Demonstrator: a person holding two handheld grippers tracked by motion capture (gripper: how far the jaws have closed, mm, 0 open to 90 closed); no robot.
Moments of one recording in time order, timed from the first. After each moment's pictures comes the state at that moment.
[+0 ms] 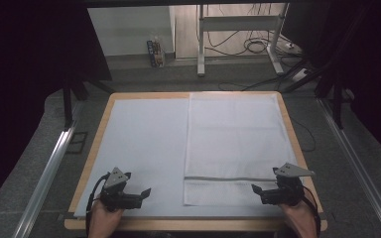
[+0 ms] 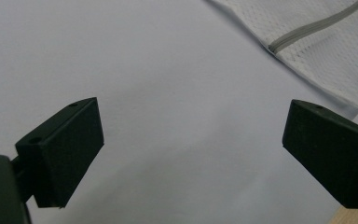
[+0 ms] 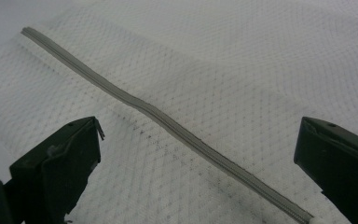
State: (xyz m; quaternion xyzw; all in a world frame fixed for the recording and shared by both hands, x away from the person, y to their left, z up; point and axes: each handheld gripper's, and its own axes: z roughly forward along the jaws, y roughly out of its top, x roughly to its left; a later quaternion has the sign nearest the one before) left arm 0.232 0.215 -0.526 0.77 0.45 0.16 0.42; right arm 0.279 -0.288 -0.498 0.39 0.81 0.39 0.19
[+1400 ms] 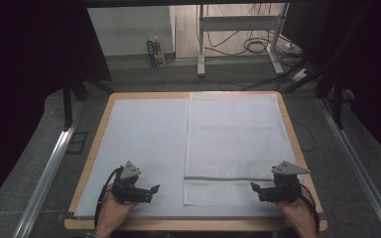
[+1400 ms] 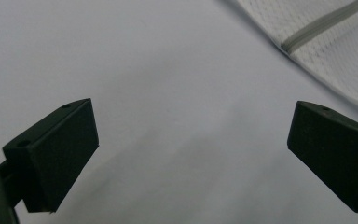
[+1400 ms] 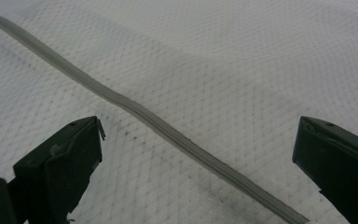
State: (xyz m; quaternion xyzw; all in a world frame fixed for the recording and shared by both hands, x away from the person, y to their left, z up) left arm 0.260 0.188 -0.528 0.80 0.44 0.16 0.38; right arm 0.286 -0.285 -0.503 0.40 0.81 0.37 0.20
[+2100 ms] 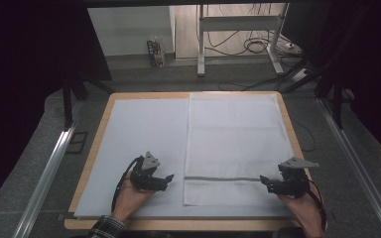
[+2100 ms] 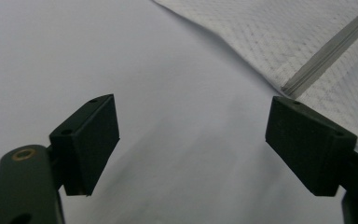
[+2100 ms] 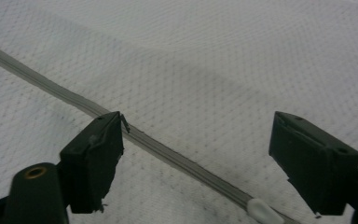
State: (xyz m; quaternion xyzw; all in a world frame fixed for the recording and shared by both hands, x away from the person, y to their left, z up) left arm 0.299 0.143 -0.532 0.83 0.38 0.17 0.37; right arm 0.298 -0.307 -0.496 0.44 0.80 0.35 0.20
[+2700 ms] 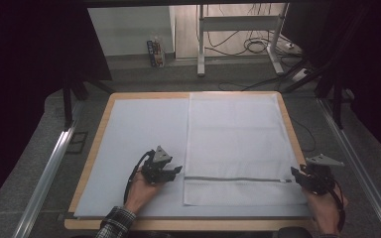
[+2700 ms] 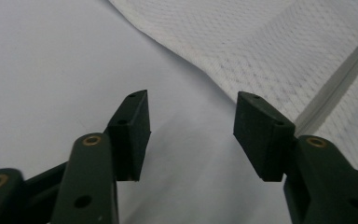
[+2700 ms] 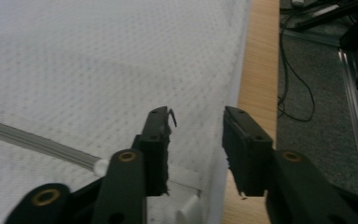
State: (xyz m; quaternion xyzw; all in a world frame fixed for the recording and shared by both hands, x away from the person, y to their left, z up) left arm 0.323 0.119 -0.532 0.83 0.38 0.16 0.38; right arm 0.305 -0.367 -0.493 0.52 0.75 0.29 0.27
